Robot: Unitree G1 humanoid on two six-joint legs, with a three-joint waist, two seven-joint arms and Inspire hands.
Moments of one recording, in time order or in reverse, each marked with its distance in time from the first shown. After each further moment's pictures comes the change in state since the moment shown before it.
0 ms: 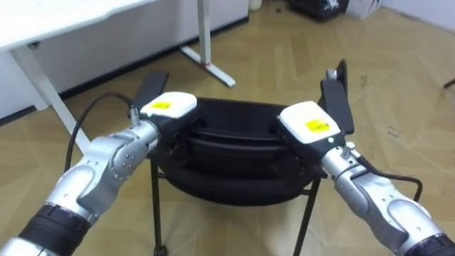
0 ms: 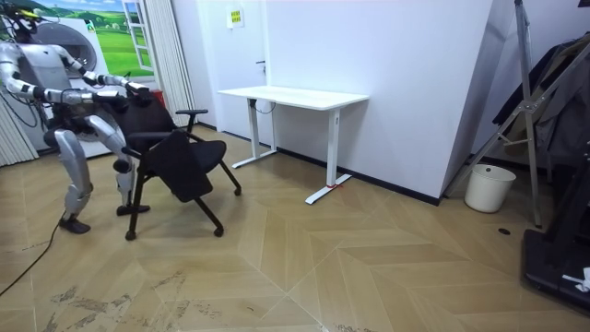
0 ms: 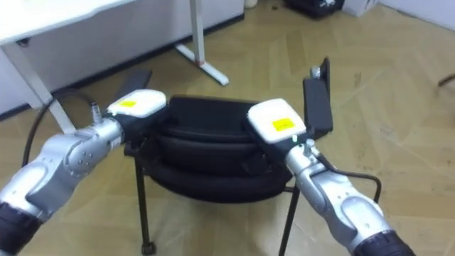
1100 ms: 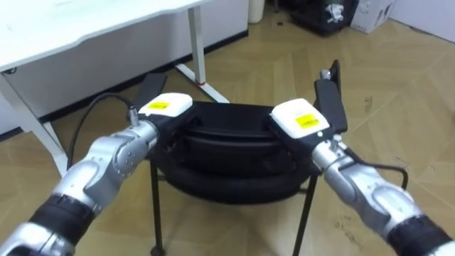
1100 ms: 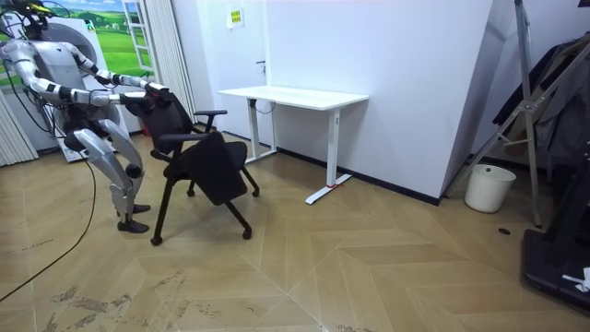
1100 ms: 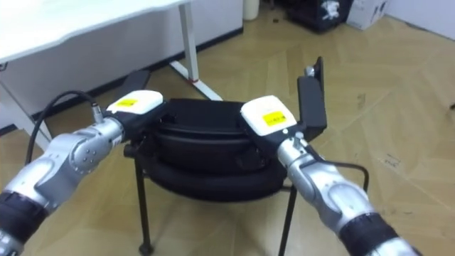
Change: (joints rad) left arm -0.064 -0.028 -0.041 0.160 -0.001 -0.015 0.110; right arm -0.098 0.046 0.030 0.142 -0.004 -0.039 -0.011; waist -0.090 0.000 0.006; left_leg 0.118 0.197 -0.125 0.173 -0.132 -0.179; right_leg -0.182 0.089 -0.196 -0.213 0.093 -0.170
